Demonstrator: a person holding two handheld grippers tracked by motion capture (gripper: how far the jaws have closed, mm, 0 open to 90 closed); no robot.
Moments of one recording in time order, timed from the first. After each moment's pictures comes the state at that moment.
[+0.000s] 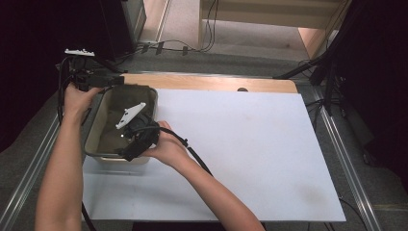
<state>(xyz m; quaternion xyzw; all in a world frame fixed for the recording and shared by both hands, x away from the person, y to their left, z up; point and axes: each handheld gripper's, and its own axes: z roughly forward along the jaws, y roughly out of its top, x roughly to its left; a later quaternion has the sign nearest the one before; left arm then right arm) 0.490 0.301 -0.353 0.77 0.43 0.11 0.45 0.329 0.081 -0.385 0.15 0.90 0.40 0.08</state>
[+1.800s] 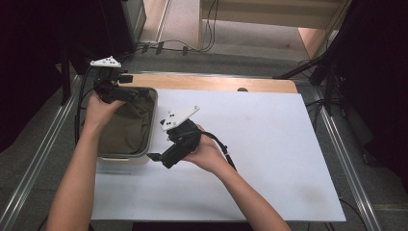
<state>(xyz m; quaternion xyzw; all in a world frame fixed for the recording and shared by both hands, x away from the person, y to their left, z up) 0.439 0.220 -0.344 0.81 0.33 0.11 0.47 0.301 -0.020 -0.371 0.15 0.87 0.47 0.07</state>
